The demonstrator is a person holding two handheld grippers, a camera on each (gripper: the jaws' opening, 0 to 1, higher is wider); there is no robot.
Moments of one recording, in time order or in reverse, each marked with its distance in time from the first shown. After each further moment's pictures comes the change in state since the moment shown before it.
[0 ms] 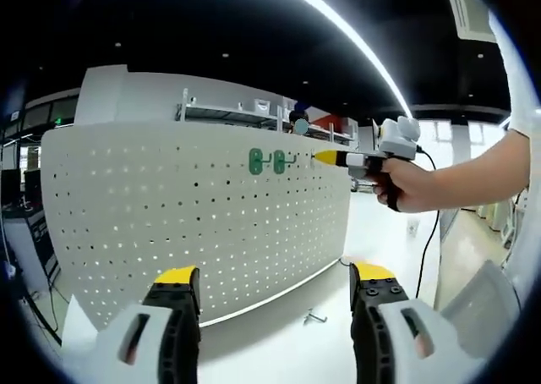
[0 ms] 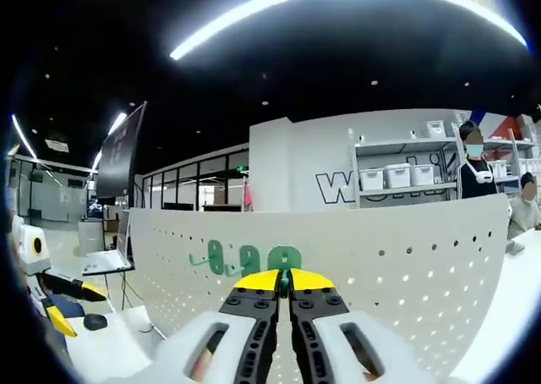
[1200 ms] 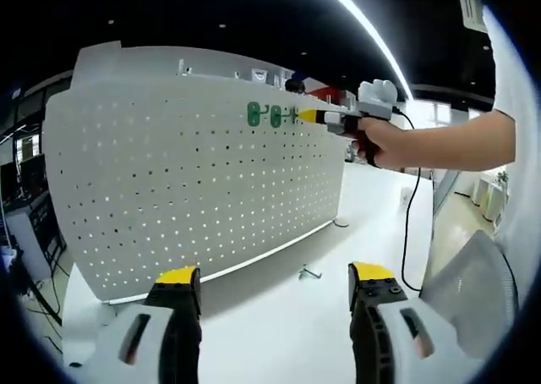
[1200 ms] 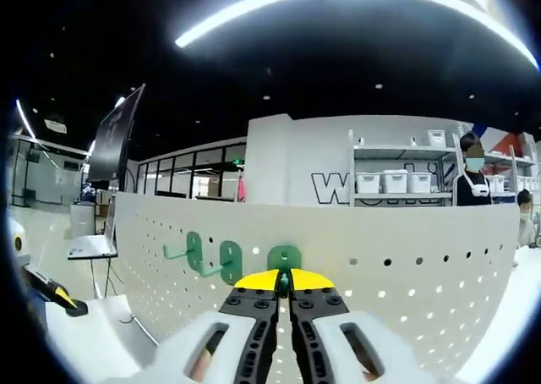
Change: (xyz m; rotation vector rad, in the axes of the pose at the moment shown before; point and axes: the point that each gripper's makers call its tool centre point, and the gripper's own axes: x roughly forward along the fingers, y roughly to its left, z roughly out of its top) left arm -0.025 0.001 -0.053 -0.015 0.157 -0.018; right arm 0.025 -0.006 -0.009 -0.079 0.022 -0.030
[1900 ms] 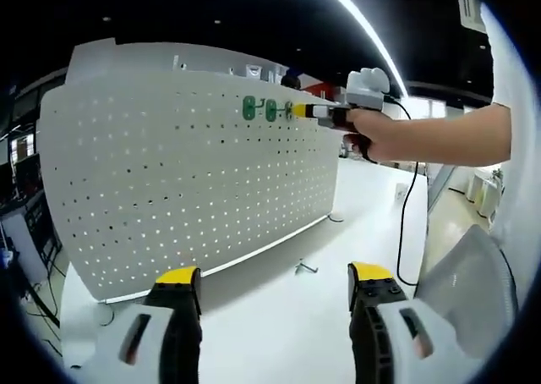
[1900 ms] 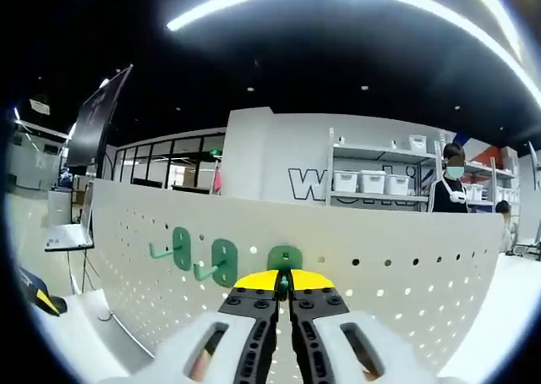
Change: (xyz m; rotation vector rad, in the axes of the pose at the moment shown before) left arm -0.002 -0.001 -0.006 0.006 0.030 -0.044; right arm 0.006 0.001 -0.001 -0.061 0.033 -0.146
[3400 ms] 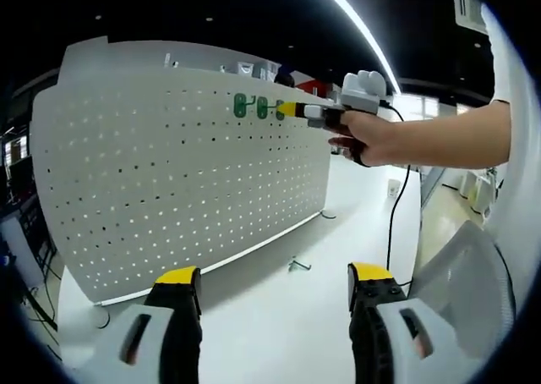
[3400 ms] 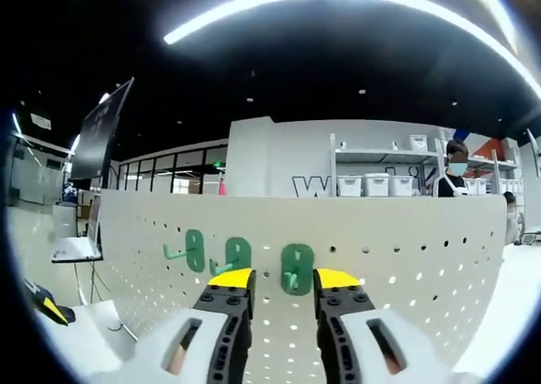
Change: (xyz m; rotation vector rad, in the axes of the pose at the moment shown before) left arm 0.003 -0.008 -0.001 0.011 0.007 -0.036; right arm -0.012 0.010 -0.003 0.062 -0.065 0.064
